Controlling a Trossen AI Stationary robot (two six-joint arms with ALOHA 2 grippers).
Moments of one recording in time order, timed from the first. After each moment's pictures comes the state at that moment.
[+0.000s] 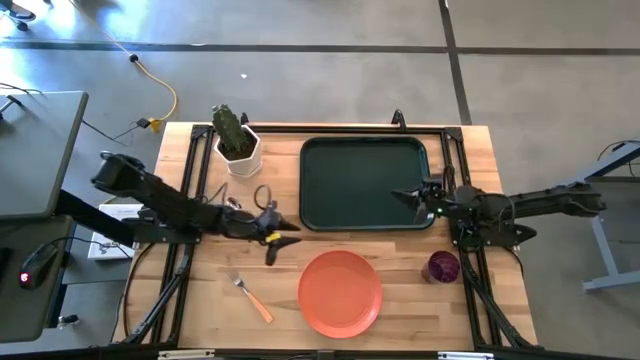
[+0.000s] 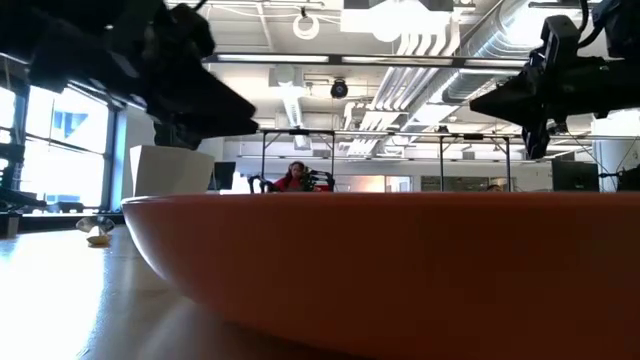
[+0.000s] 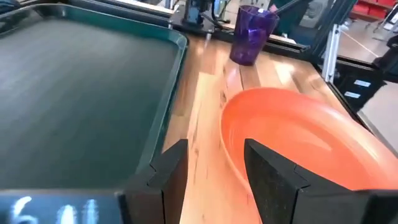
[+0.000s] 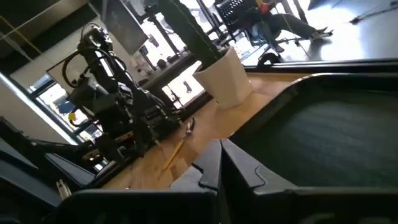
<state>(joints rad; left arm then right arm) -0.27 1.42 0.40 0.70 -0.26 -0.31 0.03 0.49 0.02 0.47 0.33 0.59</state>
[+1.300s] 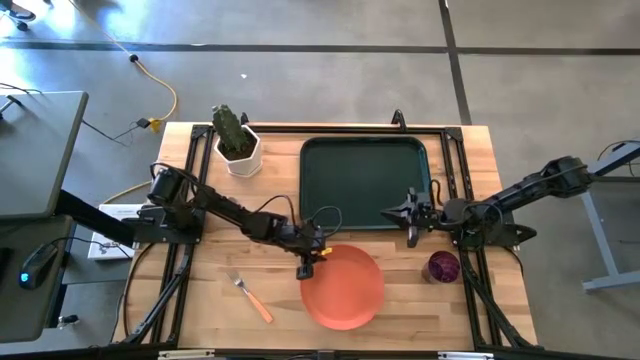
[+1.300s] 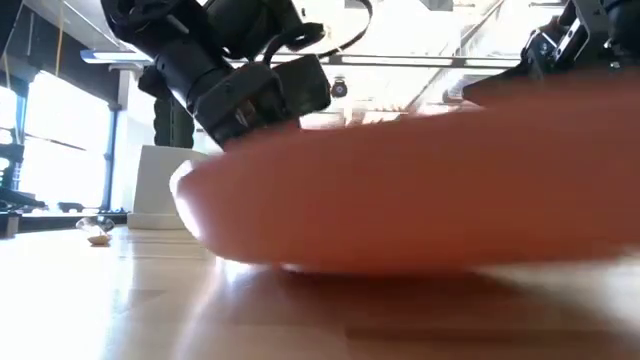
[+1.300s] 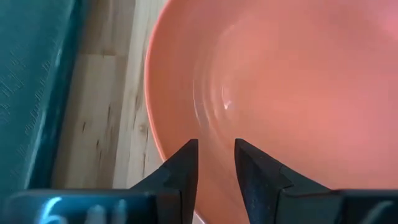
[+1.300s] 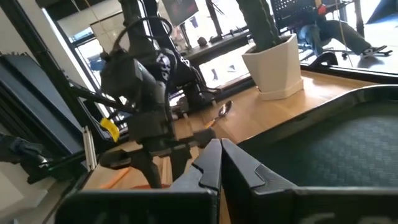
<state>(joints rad) -0.22 1.87 0.92 0.20 -0.01 -0.22 0.25 1.01 0.02 1.02 0.37 0.38</state>
